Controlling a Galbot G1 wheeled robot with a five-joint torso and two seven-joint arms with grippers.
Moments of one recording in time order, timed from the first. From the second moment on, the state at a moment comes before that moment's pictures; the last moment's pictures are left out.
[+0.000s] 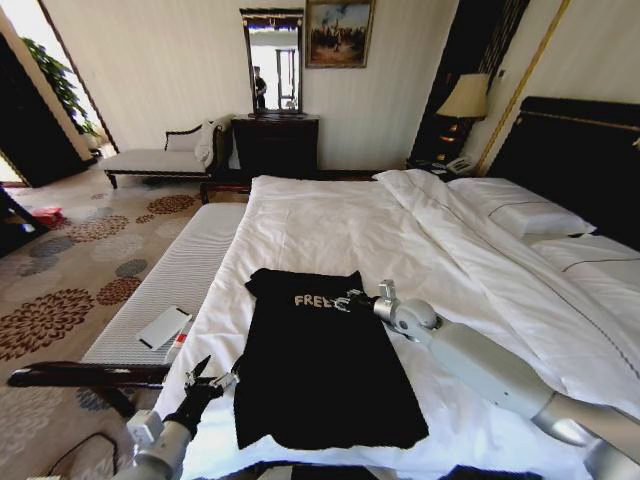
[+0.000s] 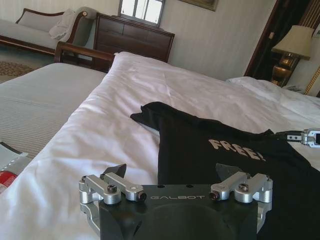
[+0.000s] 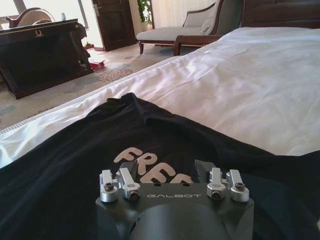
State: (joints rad) left arm 2.00 -1.09 -0.64 -2.32 -0.67 0.08 -0.09; right arm -0.59 0.73 -0.27 1.63 0.94 -0.32 -0.20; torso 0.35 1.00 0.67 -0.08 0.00
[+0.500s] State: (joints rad) left arm 1.98 -1.09 -0.60 -2.33 -0.66 0.09 -0.10; right arm -0.63 0.69 -0.19 1.52 0.91 -0.29 -0.23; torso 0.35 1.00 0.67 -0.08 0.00
